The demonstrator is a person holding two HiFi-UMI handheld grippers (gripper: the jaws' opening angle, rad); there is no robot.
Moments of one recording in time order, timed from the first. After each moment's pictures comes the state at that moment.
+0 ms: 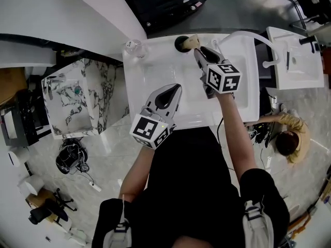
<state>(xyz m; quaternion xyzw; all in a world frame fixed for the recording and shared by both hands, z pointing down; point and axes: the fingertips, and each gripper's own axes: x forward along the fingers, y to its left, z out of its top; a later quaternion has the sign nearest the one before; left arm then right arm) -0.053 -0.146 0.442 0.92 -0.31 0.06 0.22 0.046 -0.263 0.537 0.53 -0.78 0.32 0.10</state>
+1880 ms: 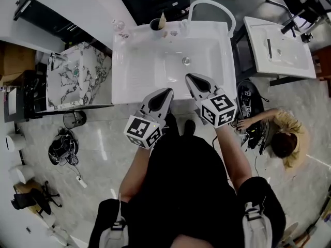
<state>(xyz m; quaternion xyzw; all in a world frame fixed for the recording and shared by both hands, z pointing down) 0.032 0.052 0.411 0.92 -0.36 0.05 0.18 0.092 0.011 0.441 0.43 -0.87 0.22 0.06</state>
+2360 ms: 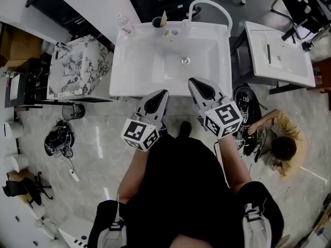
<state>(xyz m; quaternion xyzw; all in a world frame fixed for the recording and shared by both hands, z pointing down) 0.038 0.091 0.397 0.90 -0.41 0.04 0.15 0.117 0.063 0.392 0.41 -0.89 0.17 0.04</state>
